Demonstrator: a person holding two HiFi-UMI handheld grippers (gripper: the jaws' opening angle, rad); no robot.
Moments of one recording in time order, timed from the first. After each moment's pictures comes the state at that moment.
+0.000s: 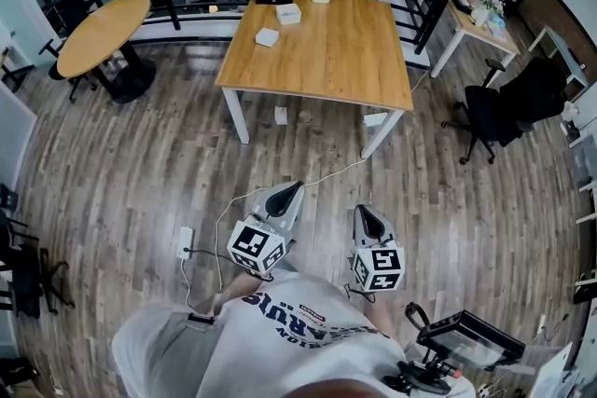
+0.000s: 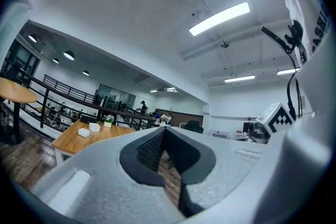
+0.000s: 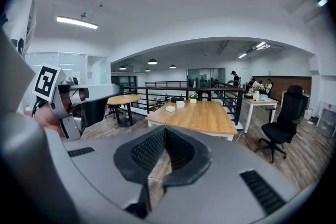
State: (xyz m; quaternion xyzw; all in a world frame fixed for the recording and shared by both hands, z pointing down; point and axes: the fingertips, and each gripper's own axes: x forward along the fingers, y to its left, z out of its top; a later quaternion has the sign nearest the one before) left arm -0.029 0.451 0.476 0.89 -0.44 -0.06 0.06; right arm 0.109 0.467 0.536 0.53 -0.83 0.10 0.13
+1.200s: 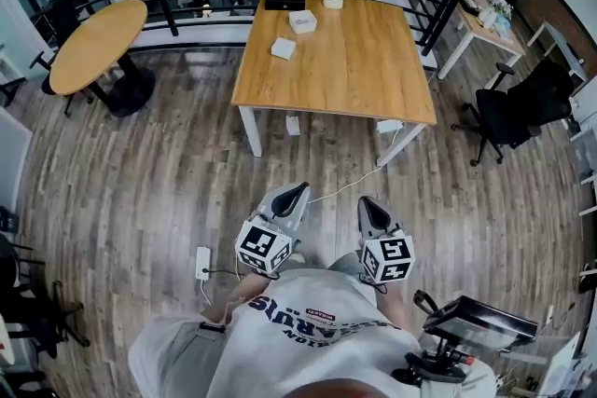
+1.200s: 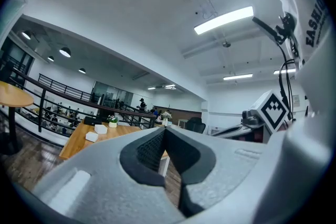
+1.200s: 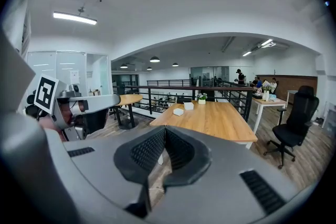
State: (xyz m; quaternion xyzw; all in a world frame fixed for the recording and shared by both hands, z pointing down) left arm -0.176 0.338 0.495 0.90 -0.42 -0.04 0.06; right arm -0.046 0.347 0.532 0.52 -0.84 0.10 0.14
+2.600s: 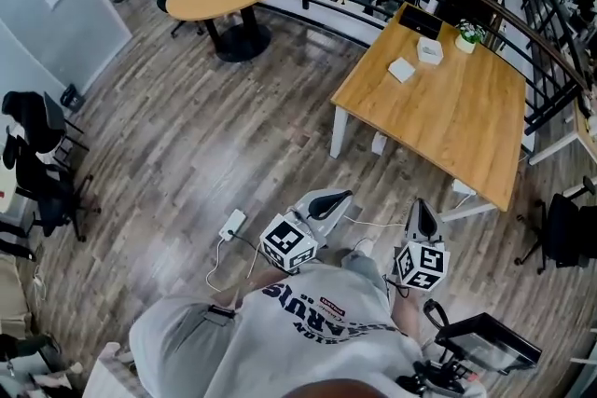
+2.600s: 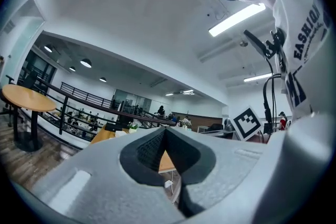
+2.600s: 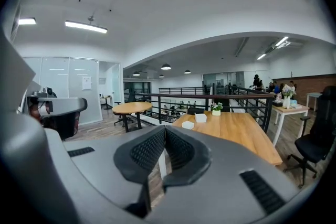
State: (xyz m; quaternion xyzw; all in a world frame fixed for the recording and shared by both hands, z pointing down) left arm -0.226 0.300 0.478 0.85 -0.52 -0.07 0.06; right arm -0.081 0.212 0.519 0.46 -0.88 0.07 0.10
